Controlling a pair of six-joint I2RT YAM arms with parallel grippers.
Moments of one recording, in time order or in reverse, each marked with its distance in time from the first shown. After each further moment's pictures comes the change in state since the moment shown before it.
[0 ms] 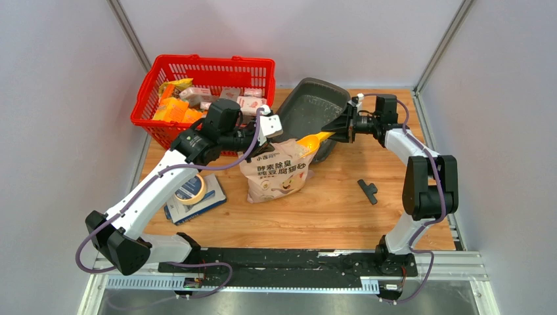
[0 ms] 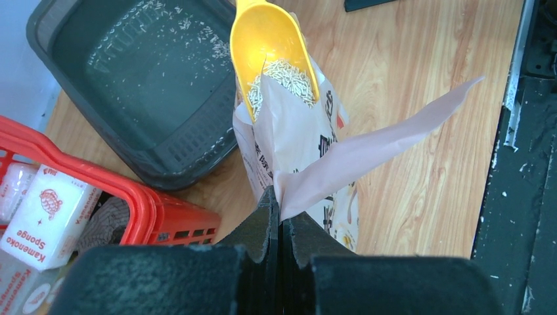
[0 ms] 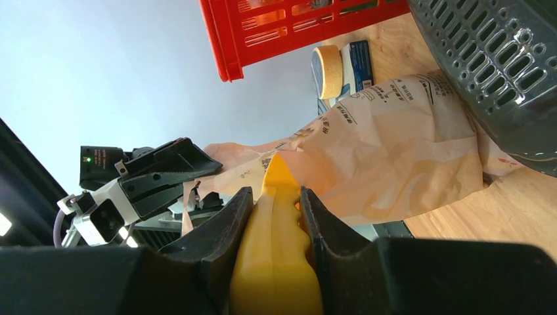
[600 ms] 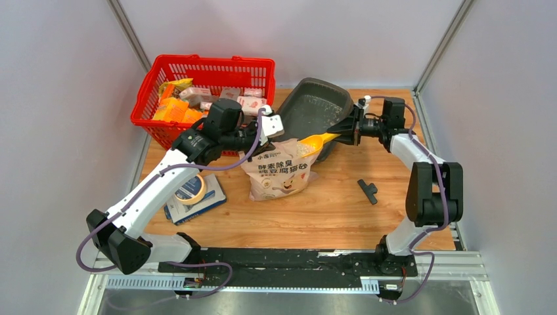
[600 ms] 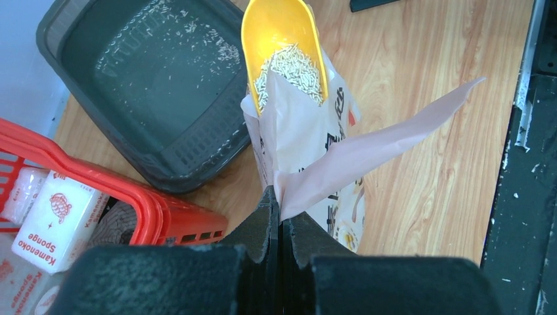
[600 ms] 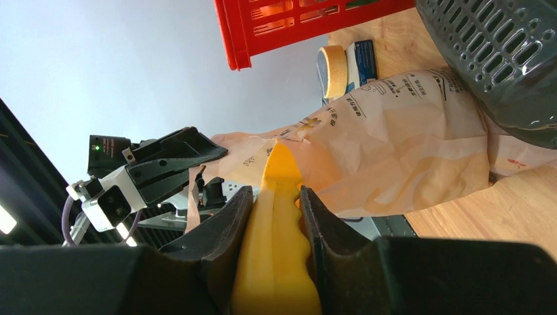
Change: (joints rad) left arm -0.008 0.011 0.007 0.009 -0.012 0.023; right arm -0.049 -0.058 -0.084 0.073 -0.038 0.050
